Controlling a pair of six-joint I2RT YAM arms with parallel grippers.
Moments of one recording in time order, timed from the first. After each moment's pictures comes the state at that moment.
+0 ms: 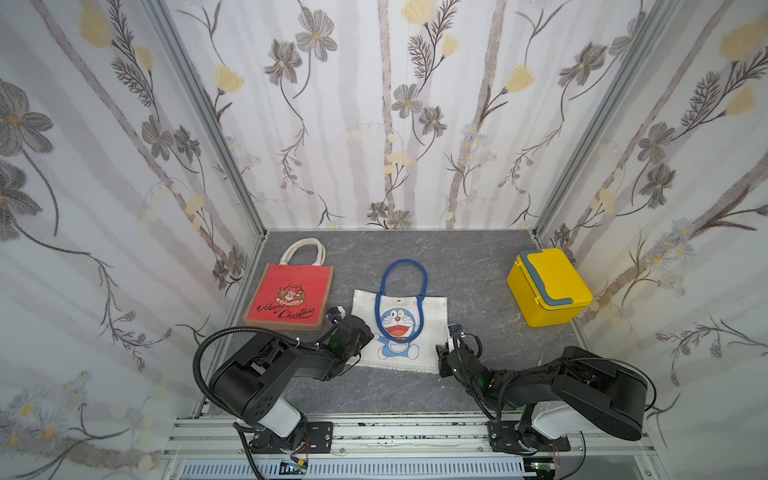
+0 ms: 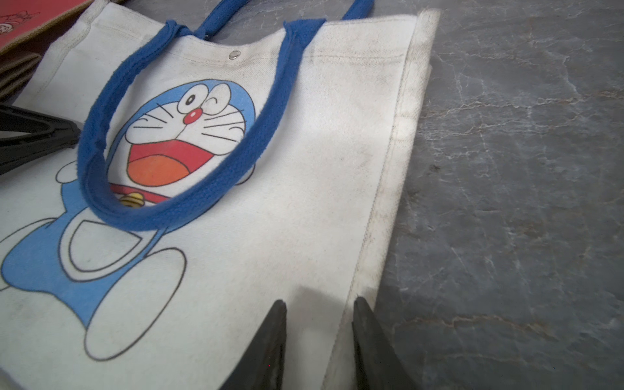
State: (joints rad) left arm -0.62 1.54 0.35 0.51 -0.13 -1.18; right arm 0.99 1.43 0.20 0.58 0.45 0.54
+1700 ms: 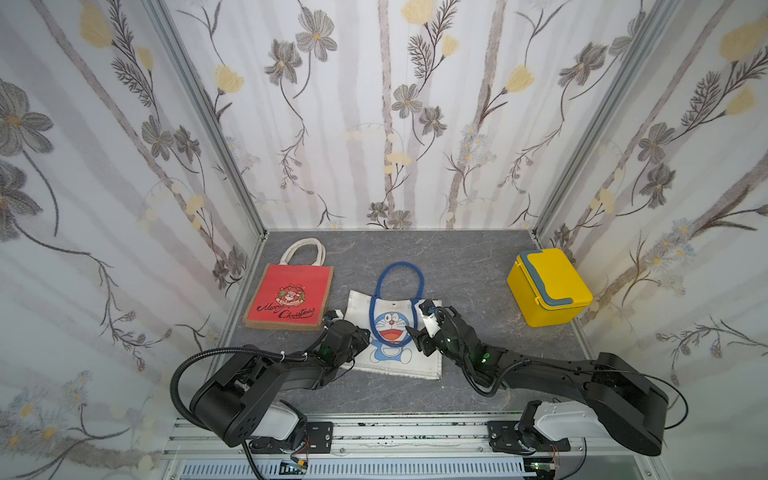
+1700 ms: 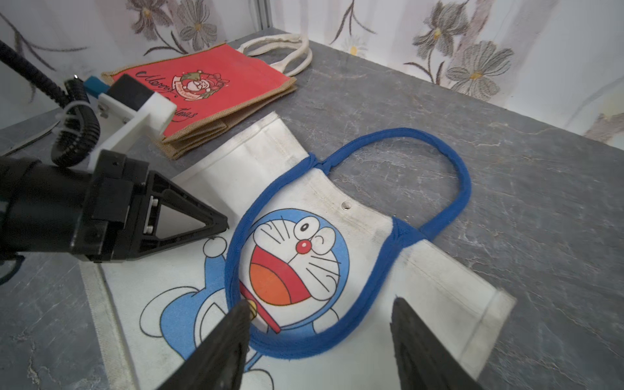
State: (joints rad) left arm -0.59 1.39 0.27 0.51 0.00 -1.13; right arm 0.94 1.36 0.53 0.41 0.18 0.09
